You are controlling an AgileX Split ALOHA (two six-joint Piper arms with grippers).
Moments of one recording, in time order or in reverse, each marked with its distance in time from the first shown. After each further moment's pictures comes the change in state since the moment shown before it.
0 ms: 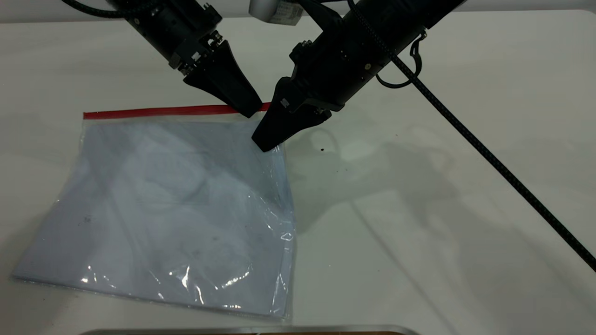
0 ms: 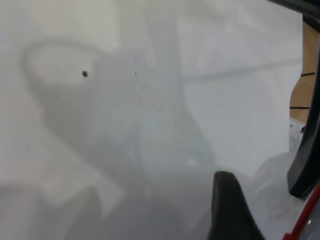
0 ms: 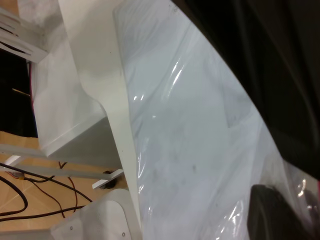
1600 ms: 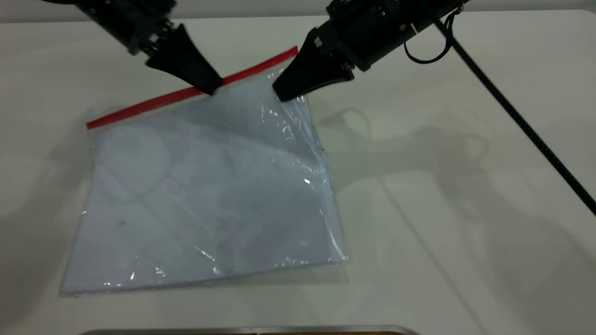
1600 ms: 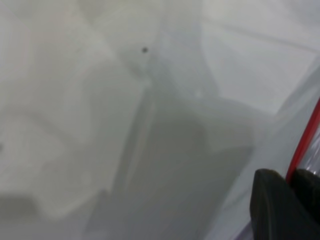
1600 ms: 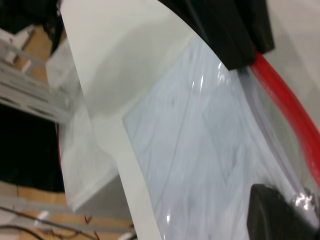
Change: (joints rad) left arm 0.158 -0.001 -0.007 0.006 0.005 0.010; right arm -0.145 0.000 -0.030 0.125 0.127 -0.036
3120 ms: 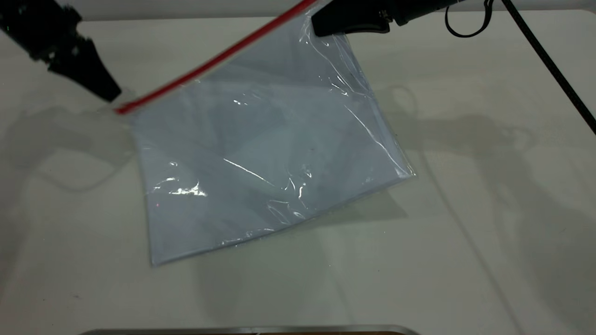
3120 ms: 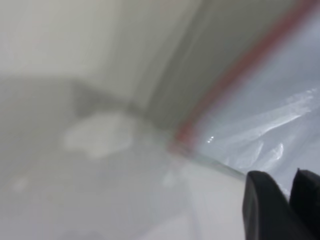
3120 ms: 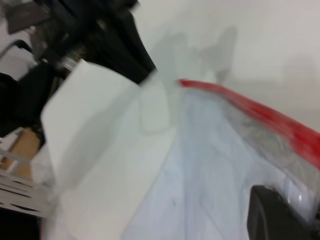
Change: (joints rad) left arm 0.167 -0.038 -0.004 0.241 -0.140 -0.236; right arm -0.137 0.000 0.000 0.192 -0.005 -0.098
